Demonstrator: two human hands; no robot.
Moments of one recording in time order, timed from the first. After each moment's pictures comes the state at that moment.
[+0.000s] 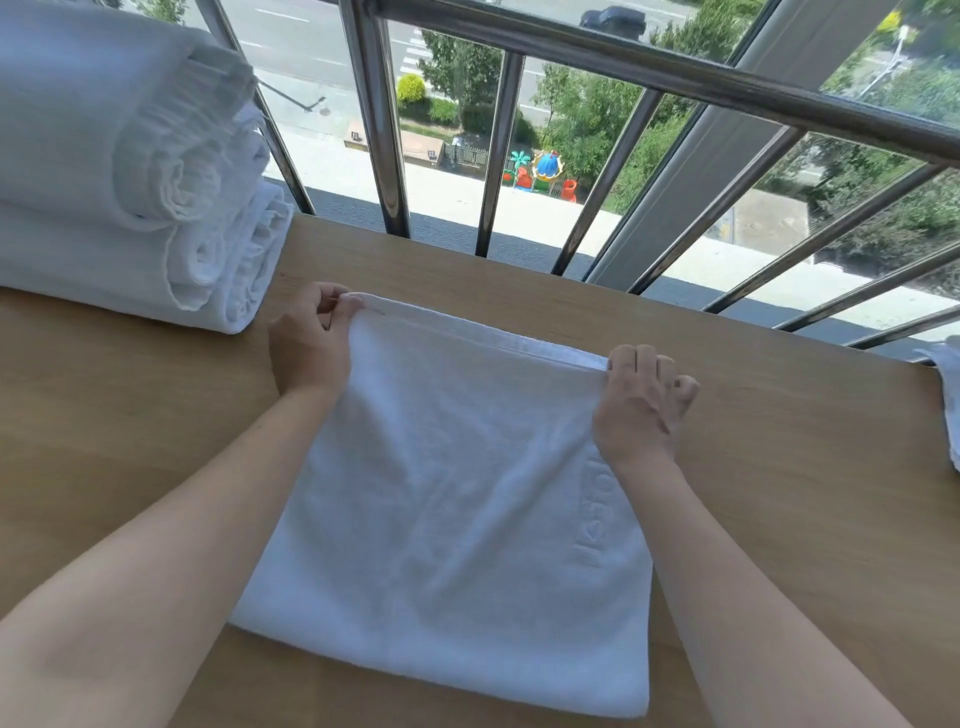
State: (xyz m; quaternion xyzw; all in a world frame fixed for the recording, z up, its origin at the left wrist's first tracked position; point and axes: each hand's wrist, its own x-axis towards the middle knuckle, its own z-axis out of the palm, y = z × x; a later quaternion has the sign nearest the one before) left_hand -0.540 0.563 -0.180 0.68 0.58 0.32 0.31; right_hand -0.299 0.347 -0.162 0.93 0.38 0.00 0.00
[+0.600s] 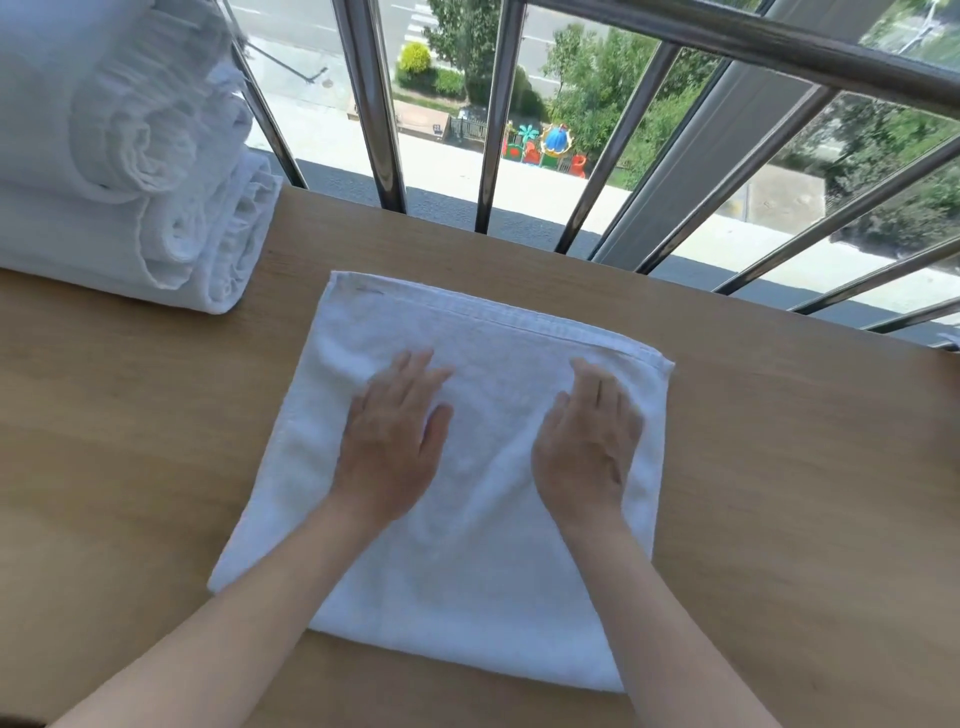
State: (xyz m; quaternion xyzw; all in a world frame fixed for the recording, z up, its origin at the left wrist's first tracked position) left_hand -0.539 0.433 -0.181 0.88 0.40 0.16 0.22; right_hand -0.381 0.334 -0.160 0.91 0.35 -0.01 -0.19
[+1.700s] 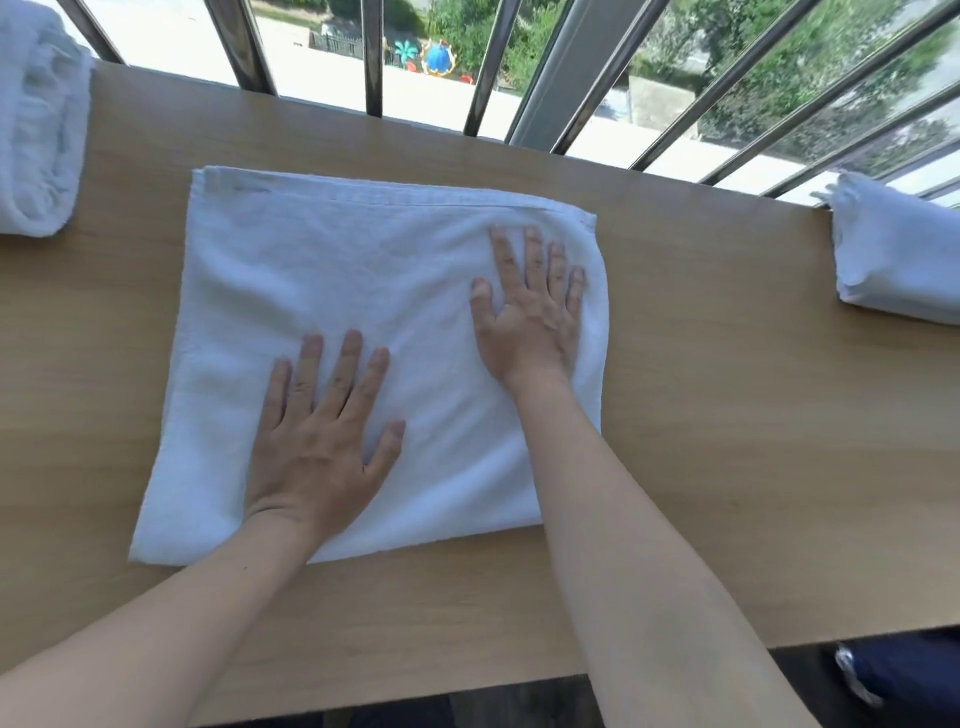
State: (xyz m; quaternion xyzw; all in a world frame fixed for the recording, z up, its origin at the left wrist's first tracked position) left_hand -0.590 0.387 -0.211 0.95 0.31 0.02 0.08; right_hand -0.352 0.334 -0.201 0.93 0.34 -0.09 -0.06
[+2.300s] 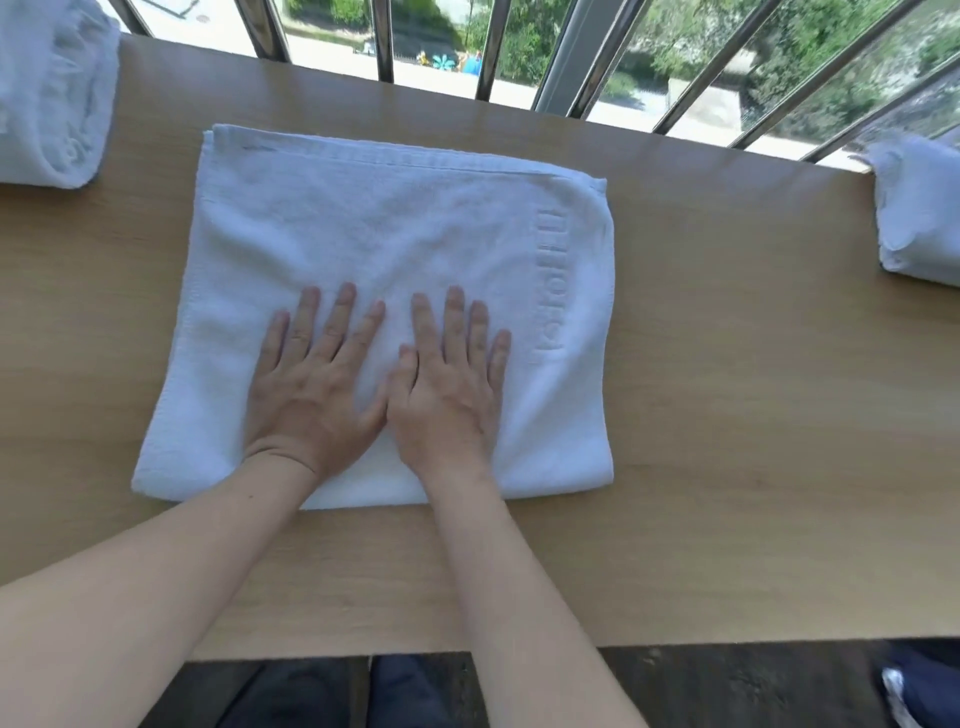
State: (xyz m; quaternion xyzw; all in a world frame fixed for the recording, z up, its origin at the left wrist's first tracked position) left_hand -0.587 0.386 -0.215 0.94 0.34 0.05 0.06; right_hand -0.486 0.295 -0.196 0.91 0.37 -0.11 -0.16
